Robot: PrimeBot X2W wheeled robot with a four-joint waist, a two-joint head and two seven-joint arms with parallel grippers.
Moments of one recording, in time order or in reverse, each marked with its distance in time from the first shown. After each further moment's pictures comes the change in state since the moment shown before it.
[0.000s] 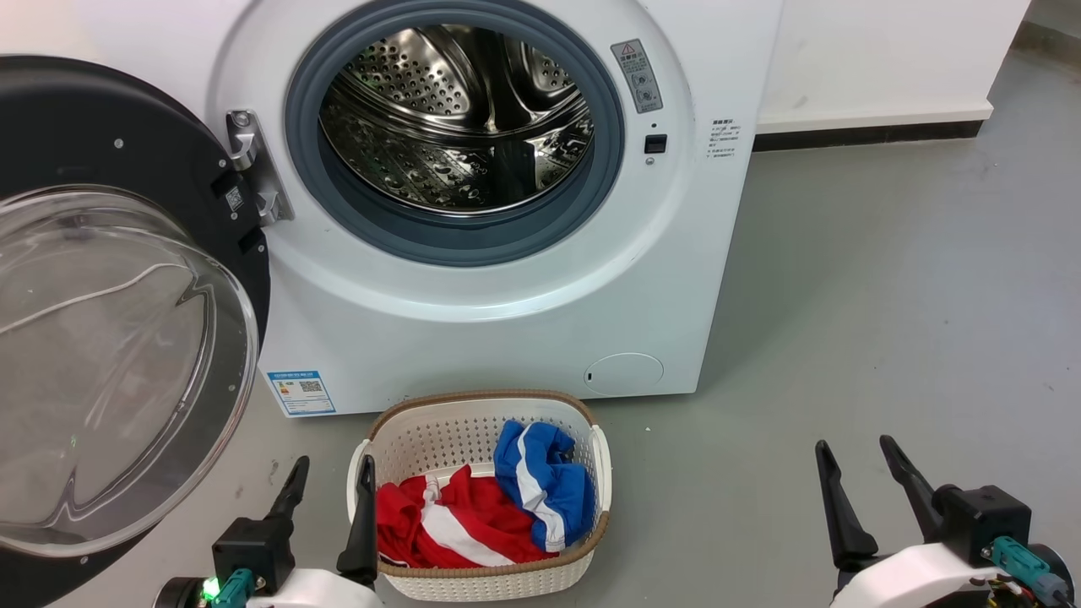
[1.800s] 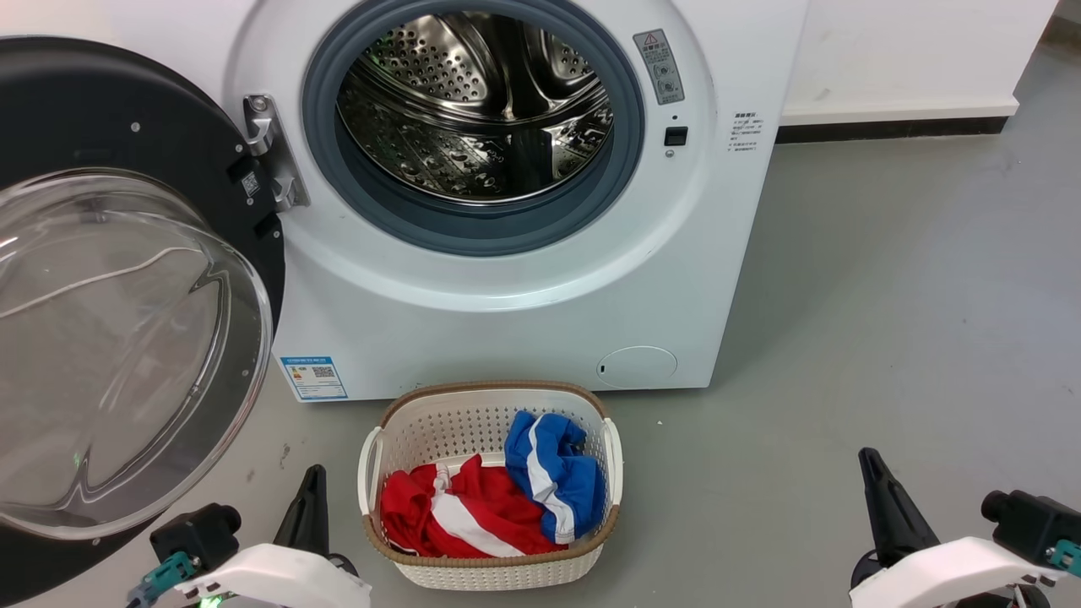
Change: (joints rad) left arm -0.012 -0.074 0.124 0.065 -0.298 -0.092 0.087; right arm -0.015 -0.001 -0.028 0.065 0.391 0.000 0.043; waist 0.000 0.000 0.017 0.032
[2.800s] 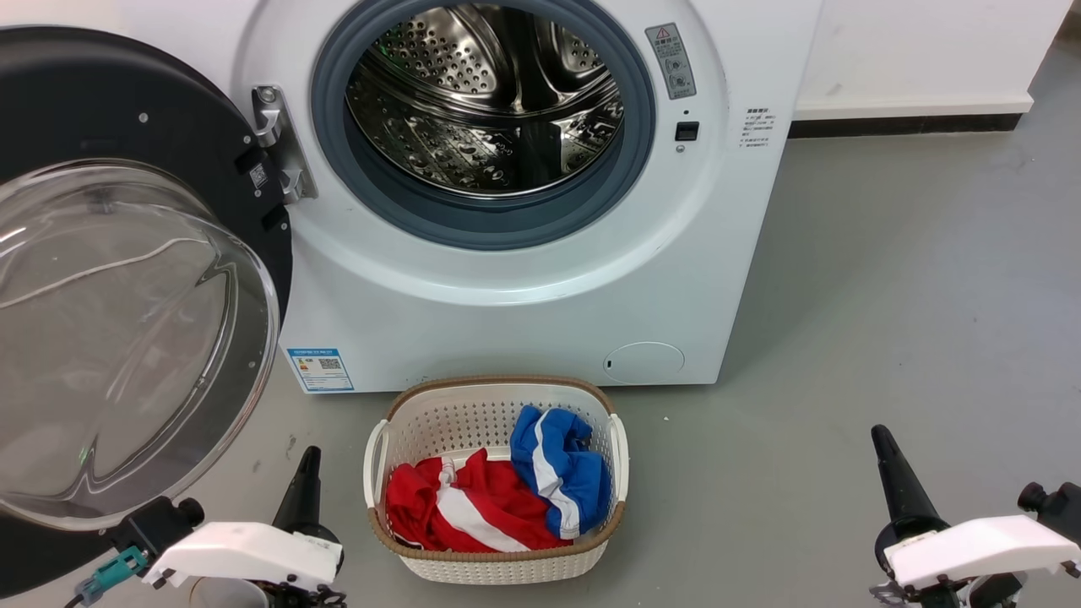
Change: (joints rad) left arm -0.035 -0.067 0.125 0.015 -0.346 -0.093 0.101; right arm -0.058 -0.002 -0.029 0.043 0.436 0.000 0.047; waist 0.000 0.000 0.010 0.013
